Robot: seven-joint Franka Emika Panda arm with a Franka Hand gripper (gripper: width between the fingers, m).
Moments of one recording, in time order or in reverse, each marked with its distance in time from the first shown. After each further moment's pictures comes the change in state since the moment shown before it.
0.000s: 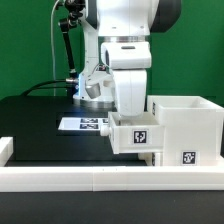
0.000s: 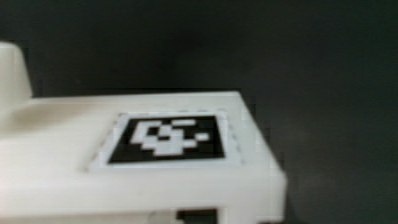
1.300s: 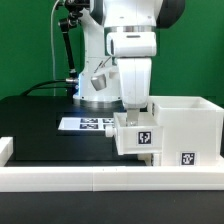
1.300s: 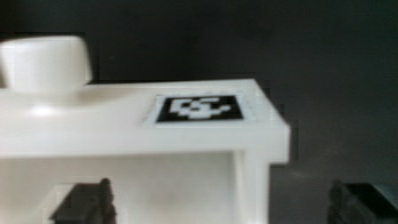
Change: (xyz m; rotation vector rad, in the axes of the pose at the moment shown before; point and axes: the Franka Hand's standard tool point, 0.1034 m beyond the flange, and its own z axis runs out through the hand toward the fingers) arm 0.005 0.010 -0.022 -0.060 -0.007 0.058
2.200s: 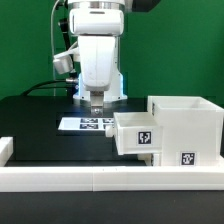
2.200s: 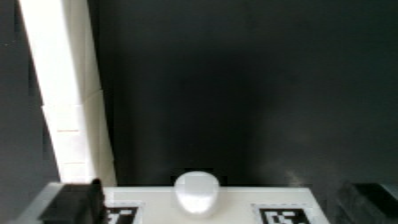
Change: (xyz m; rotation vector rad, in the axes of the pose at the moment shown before) arm -0.060 0.032 -0.022 0.003 -0.028 -0.029
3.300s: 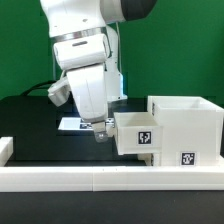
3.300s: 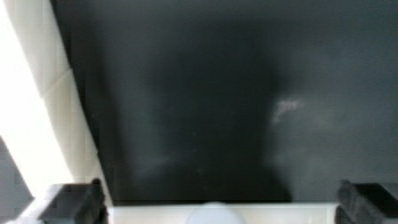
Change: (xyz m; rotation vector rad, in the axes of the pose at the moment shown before) arm 0.009 0.006 0.037 0.036 0.212 0.012
